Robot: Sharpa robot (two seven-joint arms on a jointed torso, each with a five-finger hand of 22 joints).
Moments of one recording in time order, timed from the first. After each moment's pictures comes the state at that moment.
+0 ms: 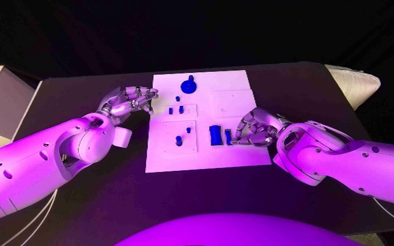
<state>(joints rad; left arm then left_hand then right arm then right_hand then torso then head) 0.84 -0.91 0.27 1.50 -0.27 -0.20 0.27 1.41 -0.19 0.44 0.17 0.28 0.90 0.19 0.24 0.25 0.85 0.14 0.54 0.10 0.96 0.07 1.16 0.42 0.17 0.88 0.17 0.89 0.69 1.07 -1.05 -0.13 1.88 -1.30 -0.51 -0.42 1.38 -0.18 0.01 0.29 0.15 1.12 0.03 0.47 0.43 1.47 -0.03 1.57 1.31 1.47 -0.08 1.56 1.31 0.06 1.46 0.02 1.20 1.31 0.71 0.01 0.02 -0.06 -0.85</state>
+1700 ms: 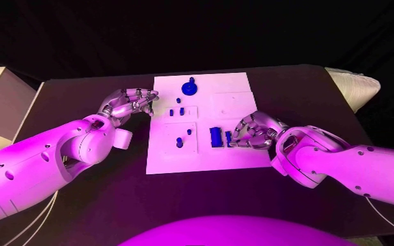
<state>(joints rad) 0.84 -0.91 0.27 1.50 -0.27 -0.20 0.27 1.41 -0.19 0.44 0.17 0.28 0.90 0.19 0.24 0.25 0.85 0.14 0.54 0.10 0.96 0.07 1.16 0.42 0.17 0.88 0.17 0.88 0.69 1.05 -1.03 -0.13 1.84 -1.15 -0.54 -0.32 1.42 -0.18 0.02 0.29 0.18 0.98 0.07 0.48 0.50 1.47 -0.01 1.53 1.31 1.47 -0.07 1.56 1.31 0.08 1.45 0.03 1.00 1.31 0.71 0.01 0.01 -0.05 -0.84</state>
